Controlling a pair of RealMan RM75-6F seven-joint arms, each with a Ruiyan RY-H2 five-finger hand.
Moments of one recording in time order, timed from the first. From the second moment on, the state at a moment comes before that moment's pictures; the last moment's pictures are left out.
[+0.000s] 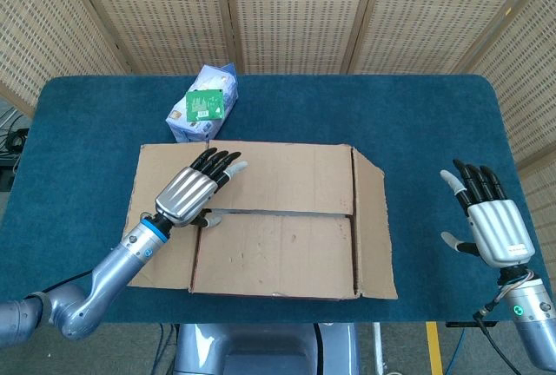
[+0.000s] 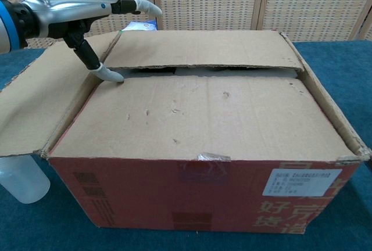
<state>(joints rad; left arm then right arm) -0.81 -1.28 -0.19 -1.81 1.17 0.96 0.36 0.28 -0.95 0.13 -1.80 -1.47 1.36 -0.11</state>
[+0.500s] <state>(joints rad) -0.83 -1.34 -0.20 -1.76 1.13 1.01 0.42 0.27 -0.95 0.13 -1.79 -1.47 1.36 -0.09</state>
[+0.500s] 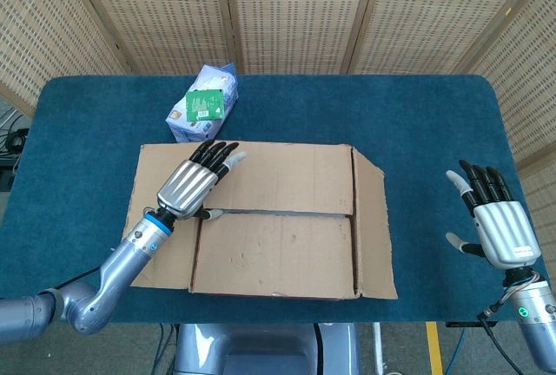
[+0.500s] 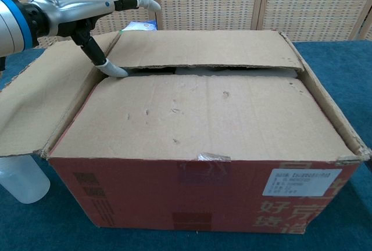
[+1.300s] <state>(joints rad) -0.80 -1.23 -0.28 -1.79 1.17 1.10 0.32 0.26 -0.95 0.13 -1.79 -1.47 1.37 -0.10</state>
